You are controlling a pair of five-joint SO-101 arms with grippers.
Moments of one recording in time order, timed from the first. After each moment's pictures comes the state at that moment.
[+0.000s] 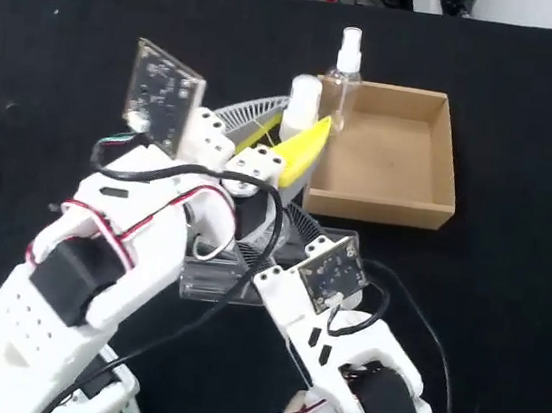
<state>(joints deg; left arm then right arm) 34.2 -51.5 21.6 44.1 10.4 -31.7 -102.6 81.9 46.5 7.3</state>
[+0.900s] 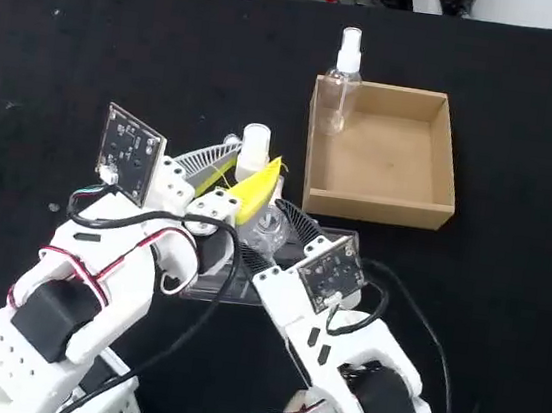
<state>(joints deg) 29.6 -69.4 42.5 44.4 10.8 -31.7 -102.6 81.9 46.5 7.1</state>
